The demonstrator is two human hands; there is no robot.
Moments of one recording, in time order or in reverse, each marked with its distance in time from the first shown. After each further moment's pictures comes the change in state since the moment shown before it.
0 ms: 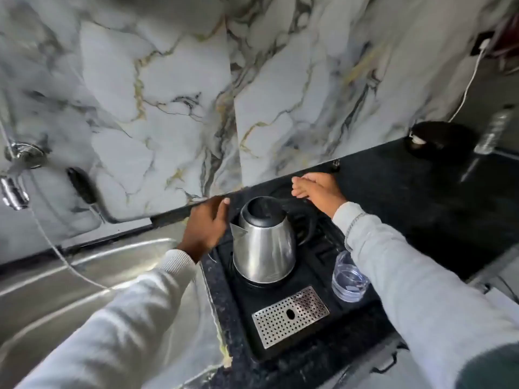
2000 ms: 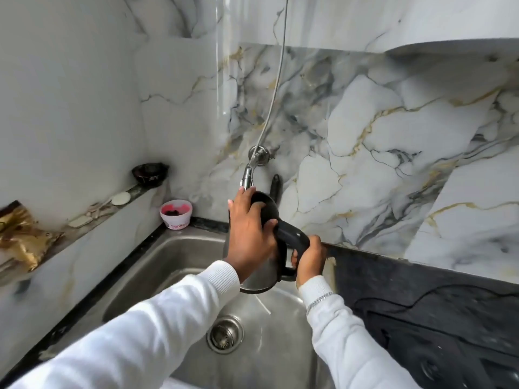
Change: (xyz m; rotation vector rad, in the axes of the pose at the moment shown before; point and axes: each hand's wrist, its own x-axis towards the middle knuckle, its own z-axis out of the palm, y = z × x) left_hand -0.062 -0.123 -0.210 0.259 0.561 -0.217; right_hand -0.091 -0.070 0.386 0.595 -0.187 0.286
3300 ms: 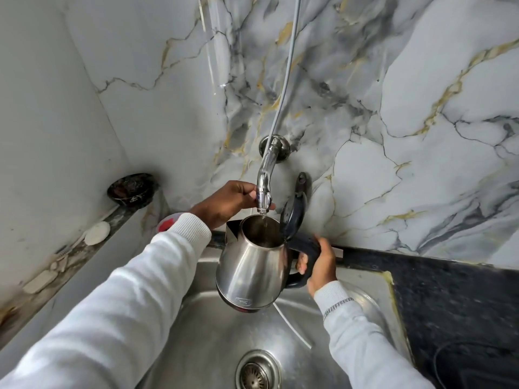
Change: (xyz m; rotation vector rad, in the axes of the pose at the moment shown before) left_hand 0.180 -0.162 0.026 -0.541 -0.725 -0.340; right_hand 0.133 0.087 0.075 0.138 -0.253 0.252
